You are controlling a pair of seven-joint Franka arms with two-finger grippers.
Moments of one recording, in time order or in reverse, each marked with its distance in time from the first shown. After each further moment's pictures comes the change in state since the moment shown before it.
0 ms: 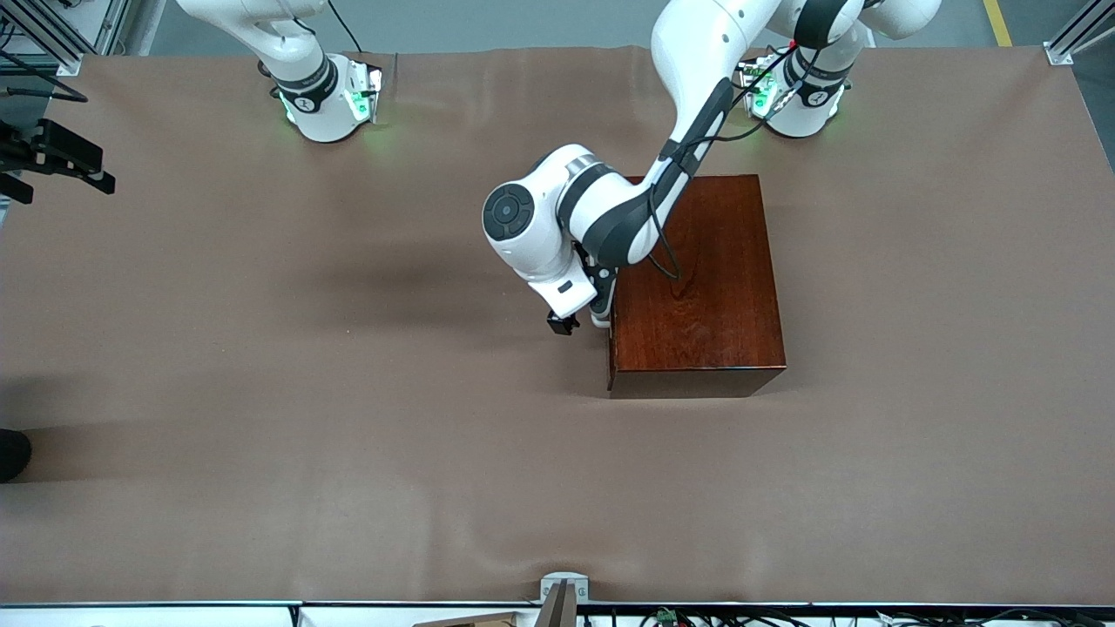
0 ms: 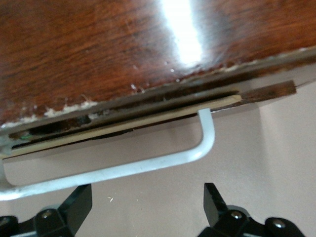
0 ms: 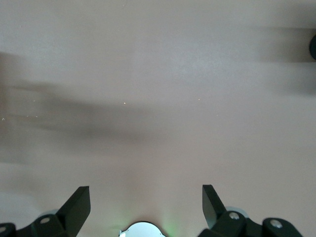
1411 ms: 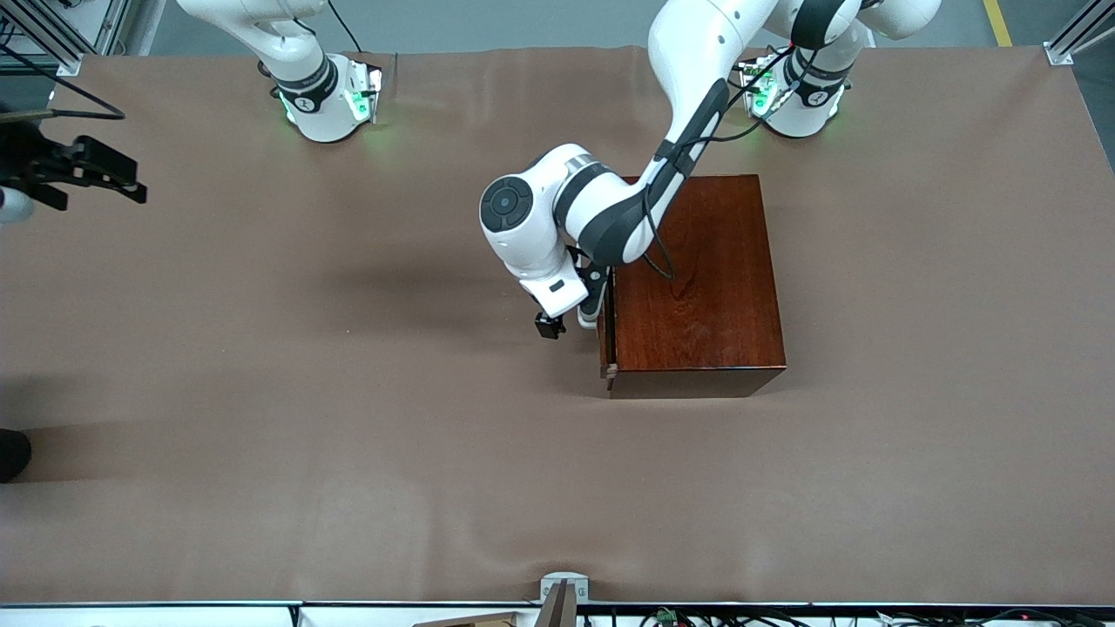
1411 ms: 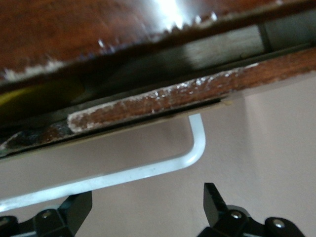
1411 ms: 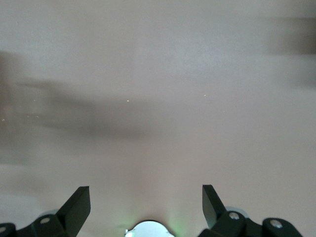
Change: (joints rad) left arm -0.004 0.010 -0.001 -0.011 0.000 0.059 0.000; right arm -0.007 -0.001 0.020 -0.052 0.000 0.028 0.022
